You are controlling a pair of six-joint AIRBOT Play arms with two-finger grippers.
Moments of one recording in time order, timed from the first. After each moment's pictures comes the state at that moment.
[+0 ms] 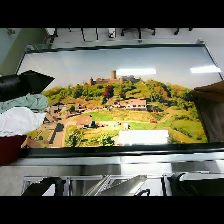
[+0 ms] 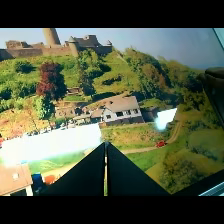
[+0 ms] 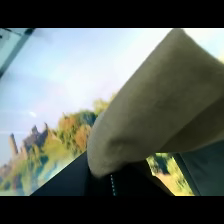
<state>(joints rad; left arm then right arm) -0.01 -0.90 1.38 -2.20 1.21 1.67 -0.98 -1.66 1.87 2.44 -1.40 -1.77</state>
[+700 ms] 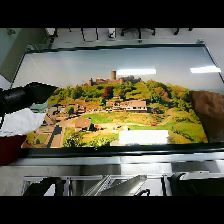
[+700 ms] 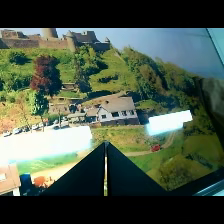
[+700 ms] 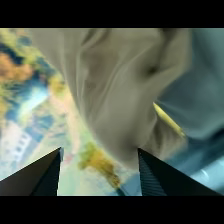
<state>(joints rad) -0.01 -0.80 1.24 -2.22 1.15 1.66 -1.02 -1.67 1.86 2.02 -1.80 -1.43</state>
